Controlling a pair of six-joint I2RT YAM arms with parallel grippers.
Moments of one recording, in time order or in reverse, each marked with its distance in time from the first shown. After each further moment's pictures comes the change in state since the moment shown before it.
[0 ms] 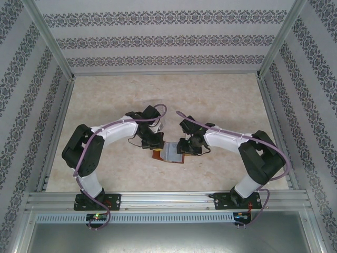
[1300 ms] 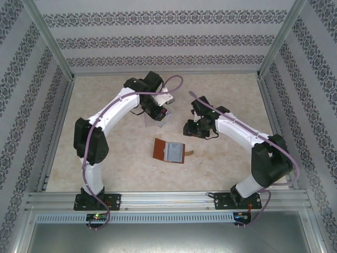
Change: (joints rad) left arm 0.080 0.220 0.750 -0.463 -0.192 0.887; right arm -0.187 -0.058 0.234 -0.194 0.003 -0.140
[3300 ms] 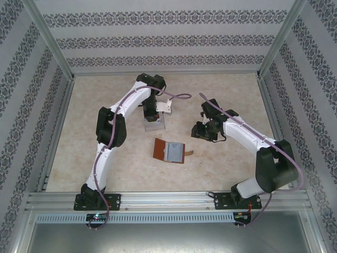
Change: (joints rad) left arm 0.058 0.393 0.353 -0.323 -0.196 0.637; right arm -0.078 -0.069 -0.117 0.008 -0.013 0.006
